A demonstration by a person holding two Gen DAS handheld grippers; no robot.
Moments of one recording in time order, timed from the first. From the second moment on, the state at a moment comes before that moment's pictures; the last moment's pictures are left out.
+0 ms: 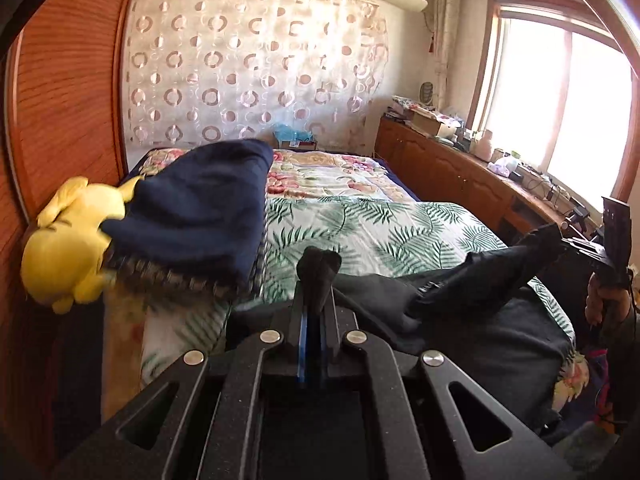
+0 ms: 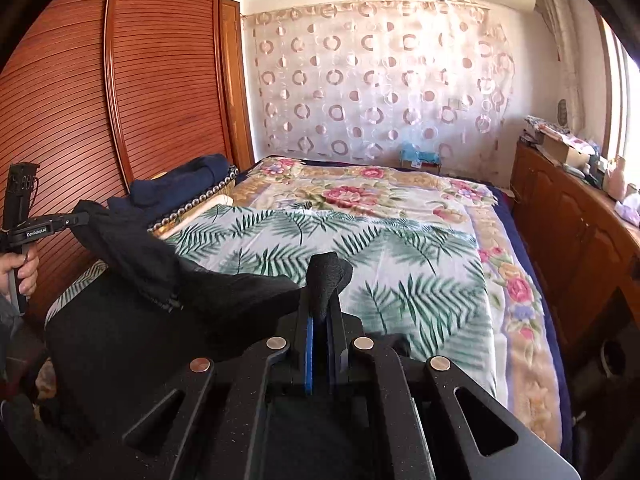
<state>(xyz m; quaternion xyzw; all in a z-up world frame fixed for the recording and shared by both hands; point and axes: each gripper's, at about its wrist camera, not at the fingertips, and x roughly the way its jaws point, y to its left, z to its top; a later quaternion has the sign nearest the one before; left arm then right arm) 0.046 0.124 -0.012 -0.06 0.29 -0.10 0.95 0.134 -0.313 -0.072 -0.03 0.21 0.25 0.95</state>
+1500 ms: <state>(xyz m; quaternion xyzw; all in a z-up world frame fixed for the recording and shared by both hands) 0.066 0.128 -0.051 0.00 0.35 -0.04 0.94 0.146 -0.334 -0.092 -0.05 0.32 0.20 0.93</state>
